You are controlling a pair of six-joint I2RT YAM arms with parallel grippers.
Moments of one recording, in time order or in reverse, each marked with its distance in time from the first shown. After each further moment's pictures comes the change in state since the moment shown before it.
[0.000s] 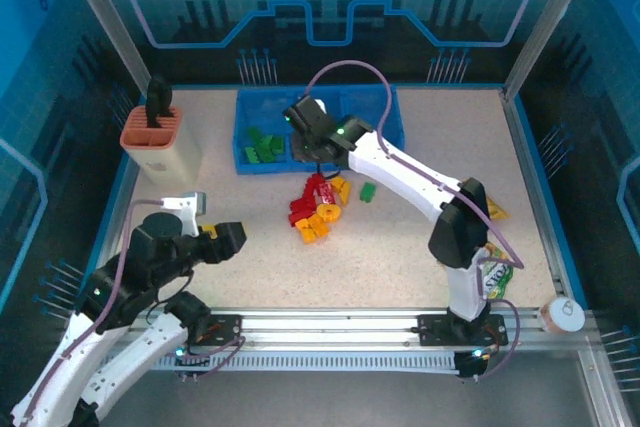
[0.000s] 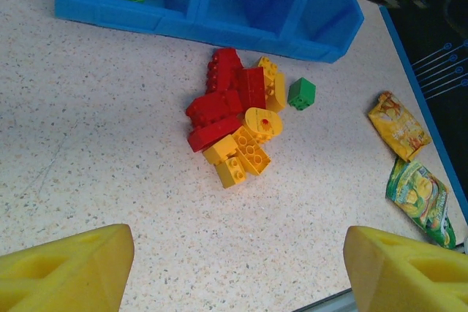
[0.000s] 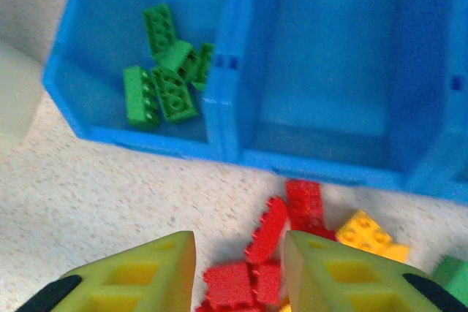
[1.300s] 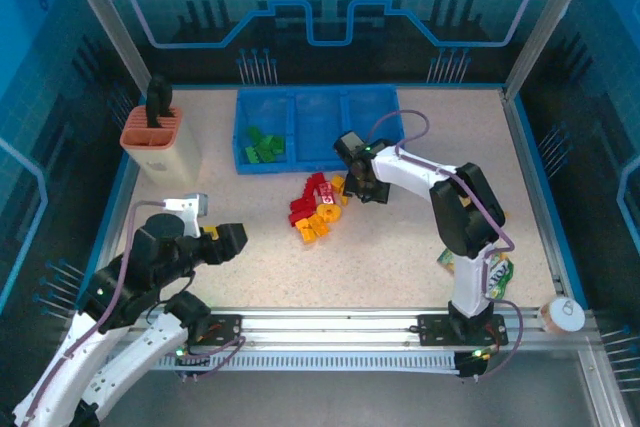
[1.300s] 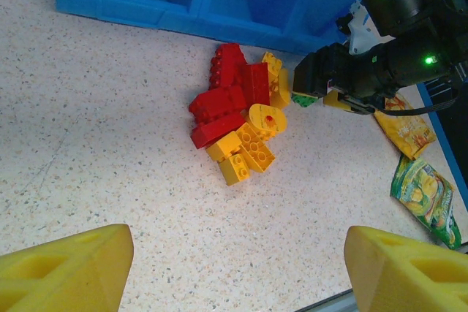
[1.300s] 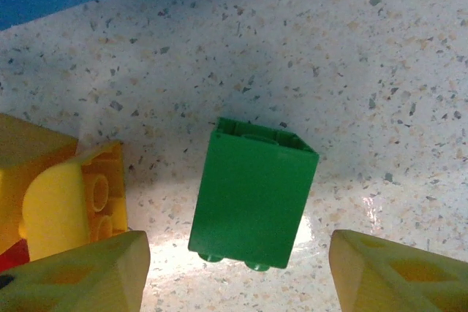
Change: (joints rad) left arm 0.000 -0.008 -0.025 0.008 0.000 0.000; right arm -0.227 -0.037 -0.554 0.021 -0.059 0.269
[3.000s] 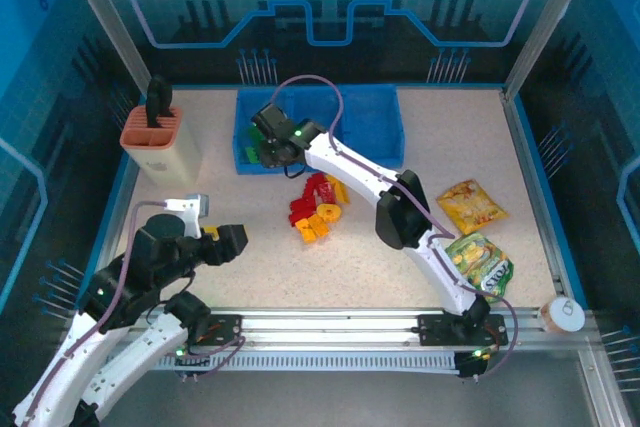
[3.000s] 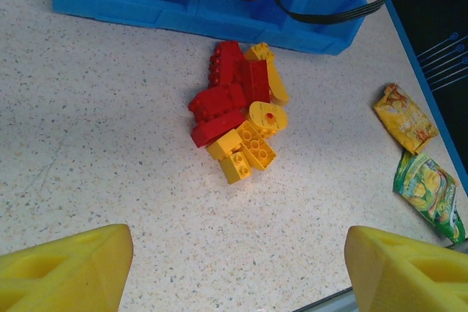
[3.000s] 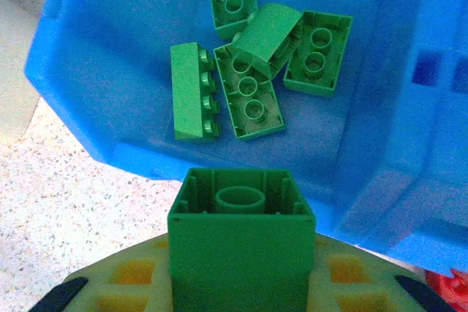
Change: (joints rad) left arm -0.004 -0.003 -0.006 0.001 0.005 0.018; right arm 0.245 0.475 0.958 -0.042 -0.076 -0.285
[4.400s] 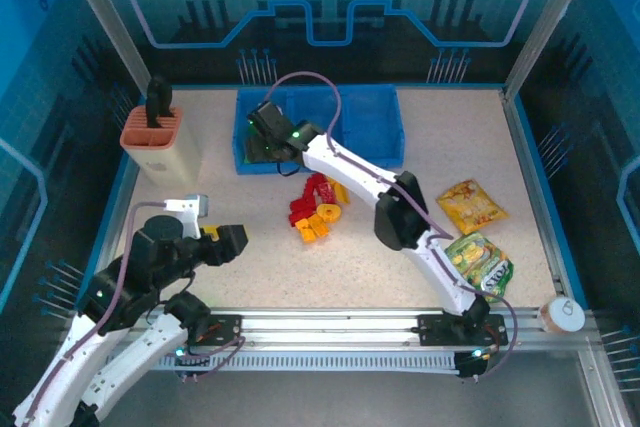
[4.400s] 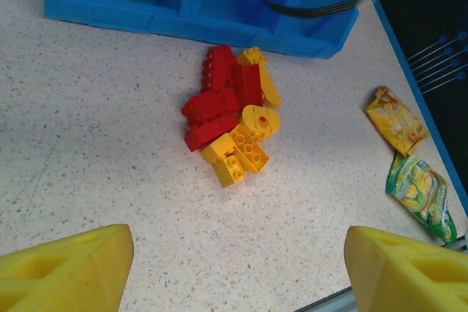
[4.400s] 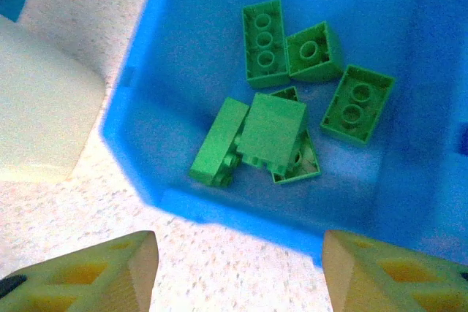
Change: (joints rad) left arm -0.001 -0.006 -0.007 0.018 0.007 0.000; right arm 0.014 -0.055 -0.048 0.128 0.024 0.011
